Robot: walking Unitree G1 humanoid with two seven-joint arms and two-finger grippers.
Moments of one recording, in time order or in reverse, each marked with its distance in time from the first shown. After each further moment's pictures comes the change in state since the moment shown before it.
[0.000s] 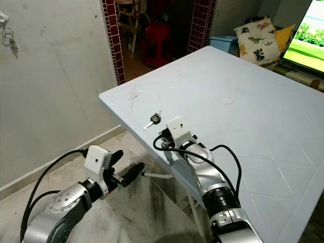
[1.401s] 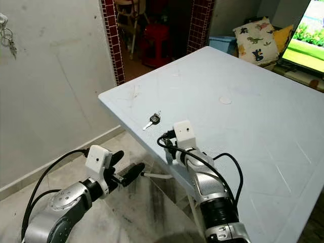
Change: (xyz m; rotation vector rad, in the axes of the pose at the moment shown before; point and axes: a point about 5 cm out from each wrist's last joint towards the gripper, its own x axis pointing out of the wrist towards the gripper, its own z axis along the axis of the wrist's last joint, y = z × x) left arm 0.003 0.002 0.000 -0.008 0.015 -0.001; right arm -0.015 0.015 0.001 0.299 0.140 -0.102
